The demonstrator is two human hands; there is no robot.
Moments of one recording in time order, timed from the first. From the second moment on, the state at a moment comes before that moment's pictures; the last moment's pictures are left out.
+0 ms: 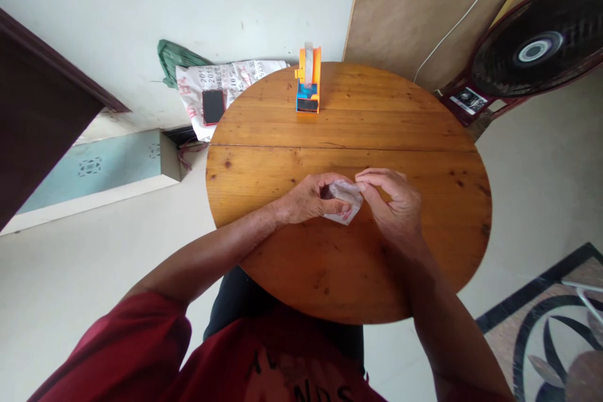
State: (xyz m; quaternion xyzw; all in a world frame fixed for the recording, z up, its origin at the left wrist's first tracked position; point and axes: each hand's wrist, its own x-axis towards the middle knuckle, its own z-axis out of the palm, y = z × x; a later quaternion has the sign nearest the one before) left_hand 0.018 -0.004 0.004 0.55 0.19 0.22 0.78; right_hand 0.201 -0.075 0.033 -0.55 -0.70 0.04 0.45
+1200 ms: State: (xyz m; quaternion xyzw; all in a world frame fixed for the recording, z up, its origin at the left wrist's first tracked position) left_hand 0.016 0.003 0.003 0.39 0.27 0.29 0.83; right_hand 0.191 -0.080 0.020 -0.53 -0.77 -0.14 0.32
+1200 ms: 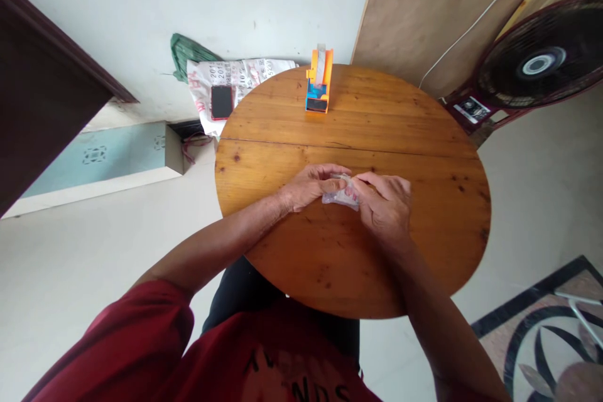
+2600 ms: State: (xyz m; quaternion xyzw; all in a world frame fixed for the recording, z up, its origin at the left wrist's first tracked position) left_hand 0.019 0.008 0.000 0.33 0.26 0.37 0.83; right_hand 0.187 -0.093 0.018 -0.57 -0.70 -0.12 0.42
